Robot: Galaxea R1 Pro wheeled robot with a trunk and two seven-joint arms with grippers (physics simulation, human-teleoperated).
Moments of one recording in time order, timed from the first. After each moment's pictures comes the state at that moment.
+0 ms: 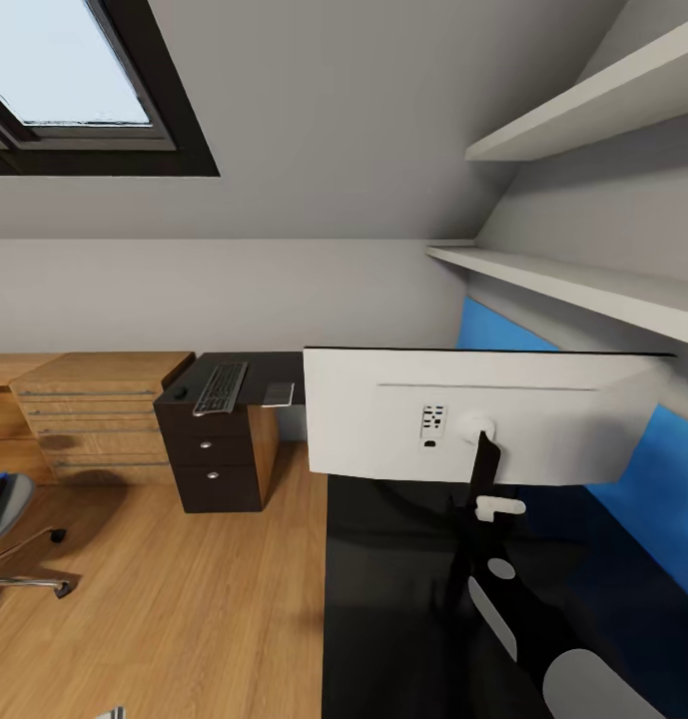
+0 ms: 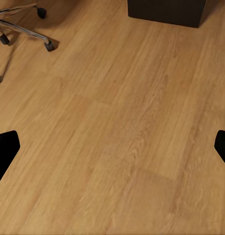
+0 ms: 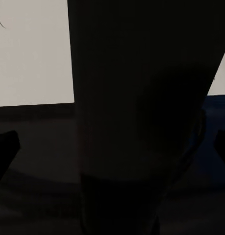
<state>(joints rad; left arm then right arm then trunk) 0.07 -0.03 0.45 -1.00 -0.08 -0.06 0.05 -0.58 -0.08 0.27 -0.67 -0.24 -0.19 -0.35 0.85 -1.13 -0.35</state>
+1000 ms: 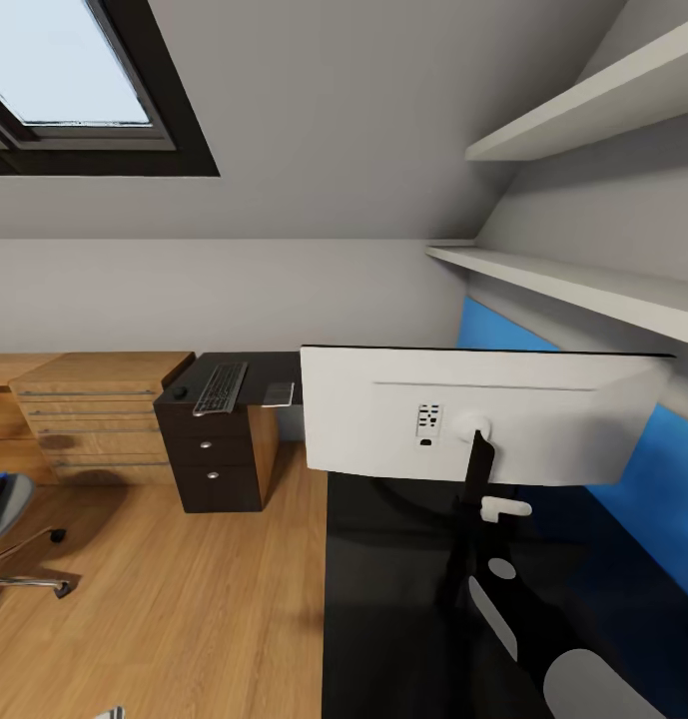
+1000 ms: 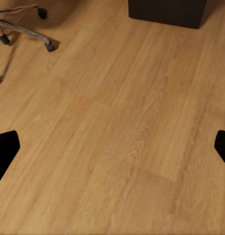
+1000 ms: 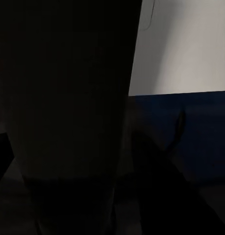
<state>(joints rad) 0.07 -0.03 0.45 -1.01 -0.07 -0.06 0.05 -0.58 -0.08 0.27 -0.67 -0.23 -0.18 -0.41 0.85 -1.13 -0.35</state>
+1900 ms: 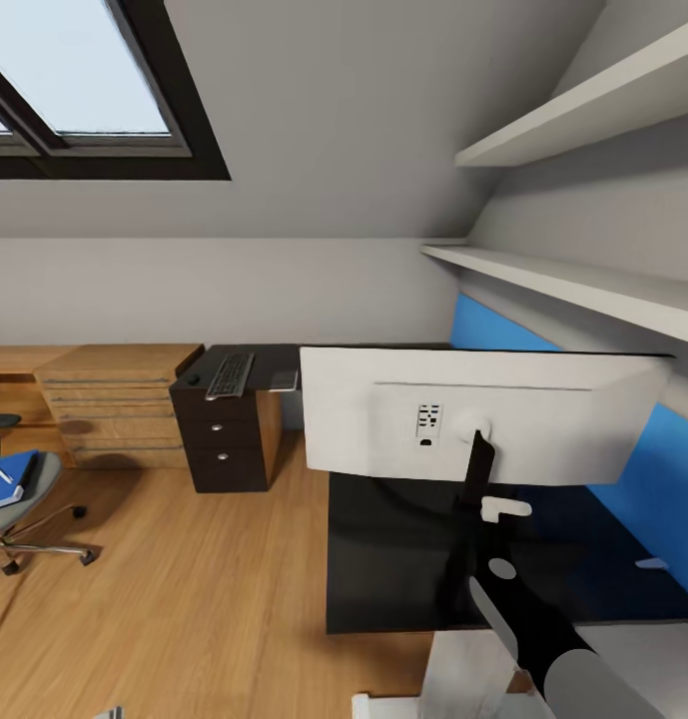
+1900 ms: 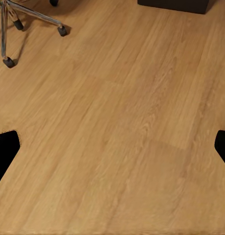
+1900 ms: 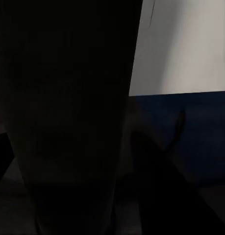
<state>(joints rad) 0.07 -0.03 0.45 -1.01 -0.07 -0.06 0.05 -0.58 -0.08 0.27 -0.67 -0.24 -0.18 -0.41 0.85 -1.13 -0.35</state>
